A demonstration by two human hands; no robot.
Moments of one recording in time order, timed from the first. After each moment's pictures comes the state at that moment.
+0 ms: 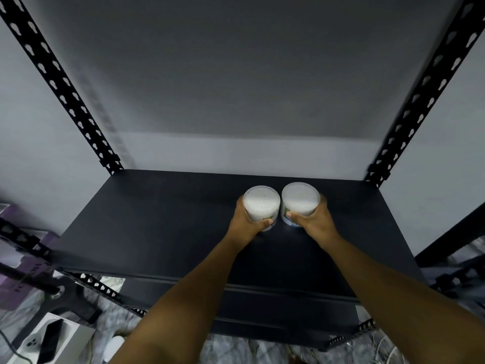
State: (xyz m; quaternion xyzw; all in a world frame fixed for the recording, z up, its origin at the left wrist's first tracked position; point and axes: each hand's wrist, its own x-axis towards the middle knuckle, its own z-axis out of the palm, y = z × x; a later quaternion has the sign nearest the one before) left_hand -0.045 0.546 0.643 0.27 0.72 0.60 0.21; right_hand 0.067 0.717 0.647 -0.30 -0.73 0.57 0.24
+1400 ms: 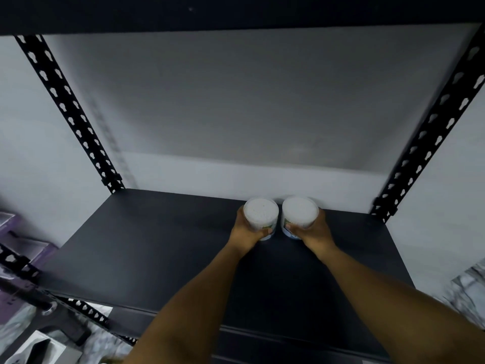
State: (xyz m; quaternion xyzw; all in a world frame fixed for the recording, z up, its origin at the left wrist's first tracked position) left_hand -0.093 0.597 0.643 0.21 0.75 0.59 0.20; right_hand 0.025 0.754 0.669 -0.30 -0.75 0.55 0.21
